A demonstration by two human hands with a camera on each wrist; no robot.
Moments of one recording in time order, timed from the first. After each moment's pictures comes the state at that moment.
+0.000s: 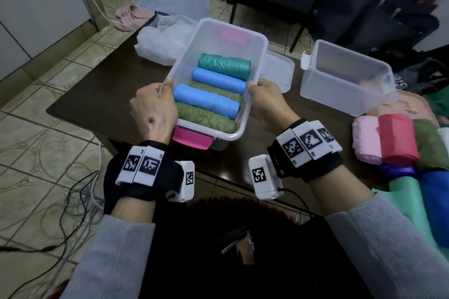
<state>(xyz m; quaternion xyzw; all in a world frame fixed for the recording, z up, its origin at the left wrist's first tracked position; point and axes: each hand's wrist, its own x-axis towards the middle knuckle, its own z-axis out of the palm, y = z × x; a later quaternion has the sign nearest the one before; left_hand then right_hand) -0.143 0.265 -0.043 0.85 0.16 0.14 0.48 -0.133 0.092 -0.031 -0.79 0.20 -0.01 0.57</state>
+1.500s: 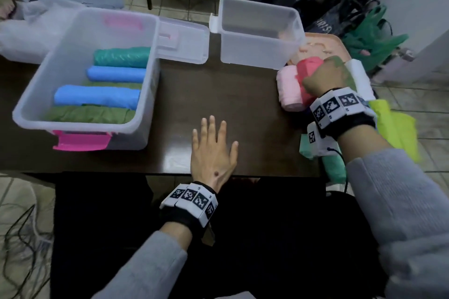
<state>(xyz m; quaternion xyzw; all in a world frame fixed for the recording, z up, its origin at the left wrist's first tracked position) -0.251 0.071 -0.143 0.95 -0.26 -0.08 0.18 -0.234 -0.166 -0.027 -0.87 0.48 -0.04 0.13</state>
